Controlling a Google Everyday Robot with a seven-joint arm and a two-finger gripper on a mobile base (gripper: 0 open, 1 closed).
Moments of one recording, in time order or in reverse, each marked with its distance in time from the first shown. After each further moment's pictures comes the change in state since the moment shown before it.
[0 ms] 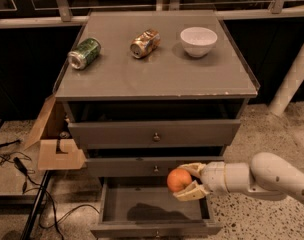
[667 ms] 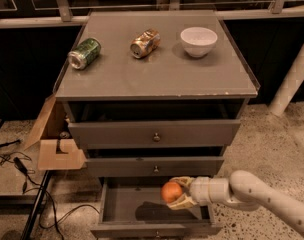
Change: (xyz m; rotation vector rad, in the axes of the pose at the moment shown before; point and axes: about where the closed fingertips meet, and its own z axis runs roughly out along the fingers) arm 0.109 -0.021 0.086 -0.012 -0.023 -0.103
